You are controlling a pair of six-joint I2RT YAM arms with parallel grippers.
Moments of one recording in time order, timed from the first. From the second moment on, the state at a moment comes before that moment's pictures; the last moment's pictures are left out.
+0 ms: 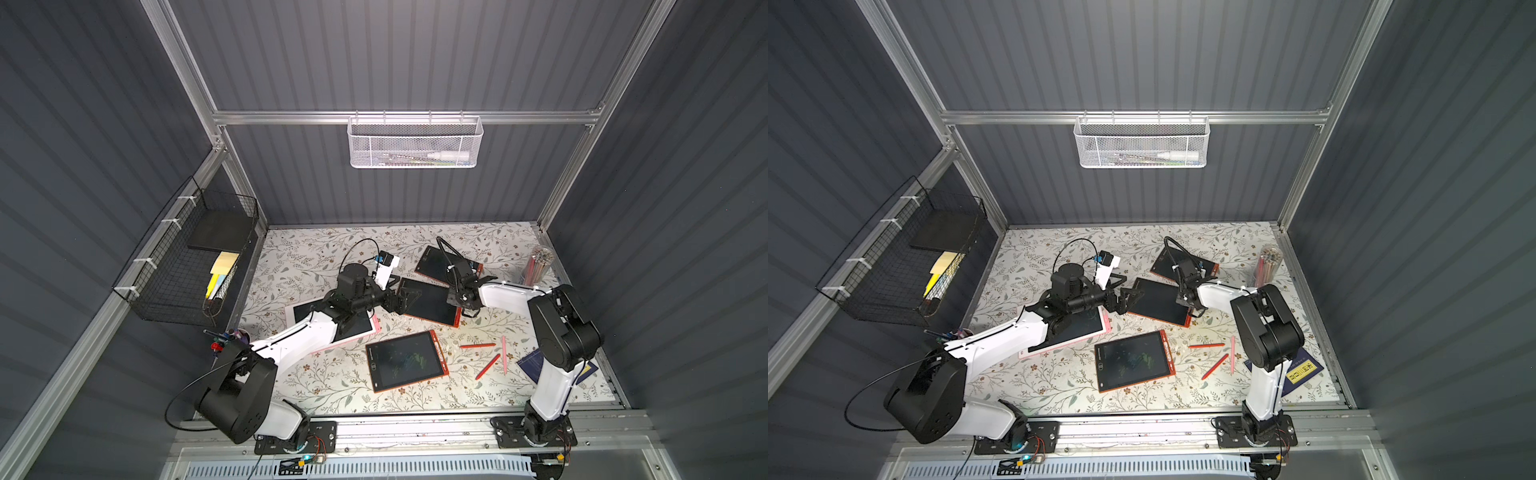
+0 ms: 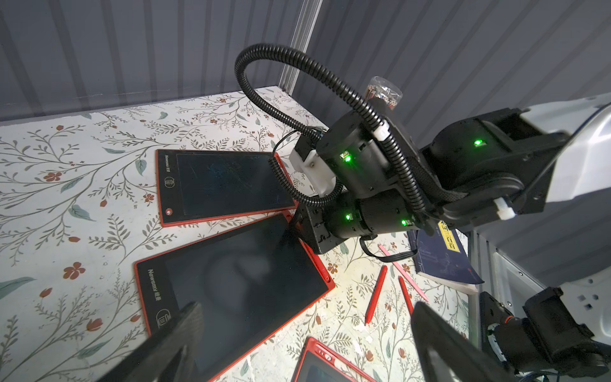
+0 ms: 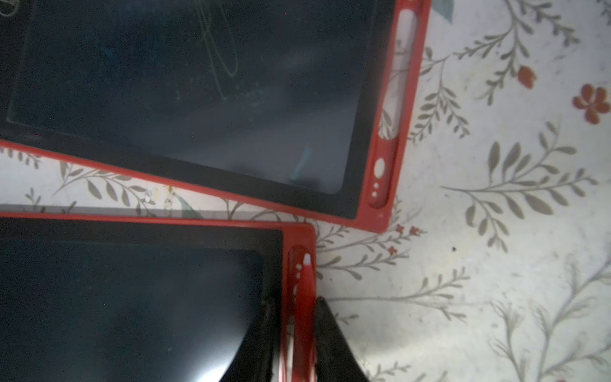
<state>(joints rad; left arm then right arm) -0.60 1.44 0.82 0.30 0.50 -0.22 0.44 1.85 1.08 -0.34 0.29 0.63</state>
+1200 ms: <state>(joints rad) -0.63 1.44 0.82 0.30 0.49 -0.22 0.39 1.72 1.01 -0.36 0.17 0.58</state>
